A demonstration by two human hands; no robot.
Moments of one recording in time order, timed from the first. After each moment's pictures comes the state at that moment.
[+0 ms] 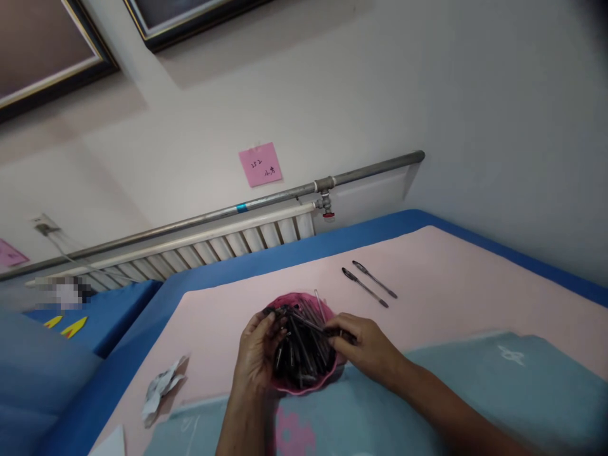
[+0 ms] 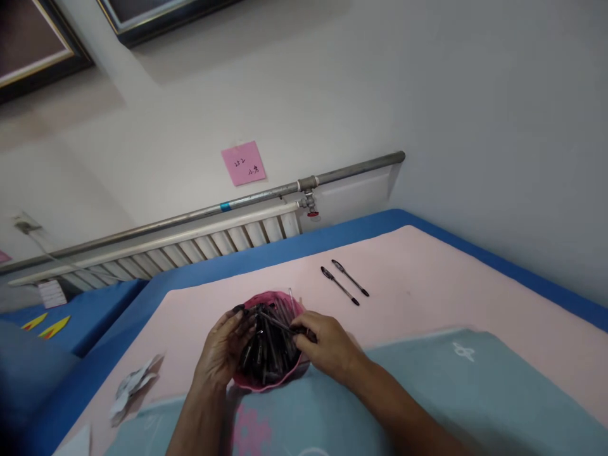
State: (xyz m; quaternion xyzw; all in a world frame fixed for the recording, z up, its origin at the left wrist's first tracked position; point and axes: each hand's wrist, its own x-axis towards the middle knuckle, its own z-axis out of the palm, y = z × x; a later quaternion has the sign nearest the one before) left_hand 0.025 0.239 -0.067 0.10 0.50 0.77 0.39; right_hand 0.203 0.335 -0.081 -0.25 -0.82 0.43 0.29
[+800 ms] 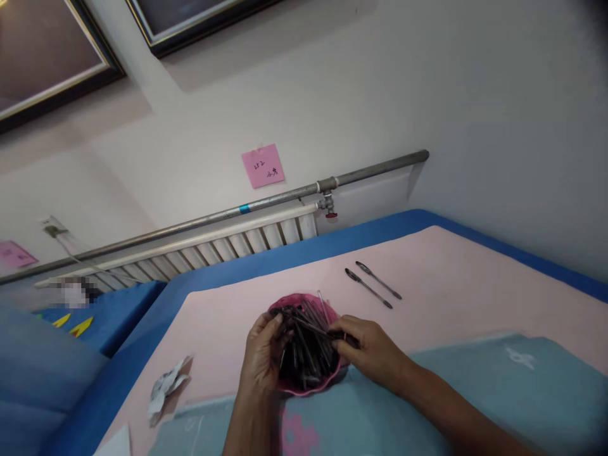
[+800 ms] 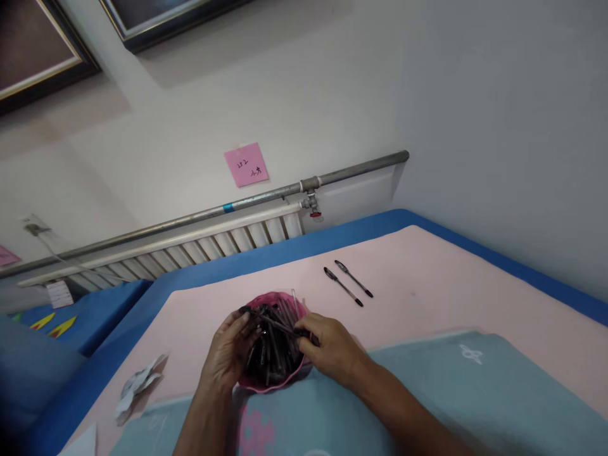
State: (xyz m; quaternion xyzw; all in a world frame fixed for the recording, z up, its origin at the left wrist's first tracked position) left_hand 0.030 0.239 -0.068 0.10 0.47 0.77 0.42; right_hand 0.203 0.334 -0.081 -0.24 -0.84 0.40 0.27
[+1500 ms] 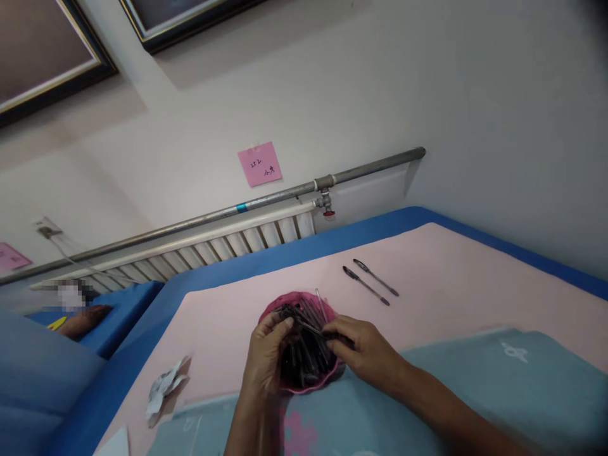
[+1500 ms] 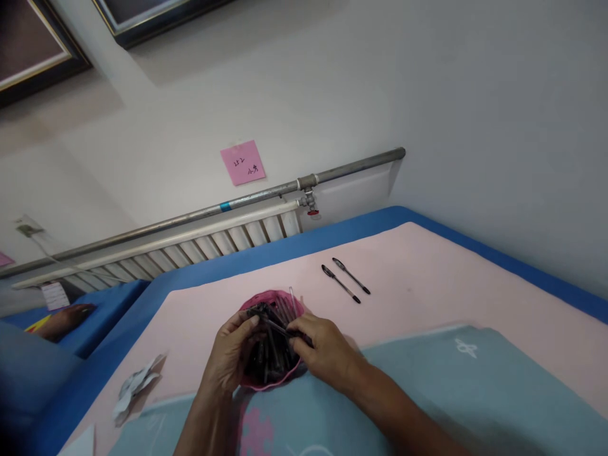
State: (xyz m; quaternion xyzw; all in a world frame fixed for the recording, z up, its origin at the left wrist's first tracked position) left_hand 0.043 0.238 -0.060 0.18 0.52 0.72 0.43; right_hand 0.200 0.325 -0.077 -0.22 -0.83 0.41 0.30
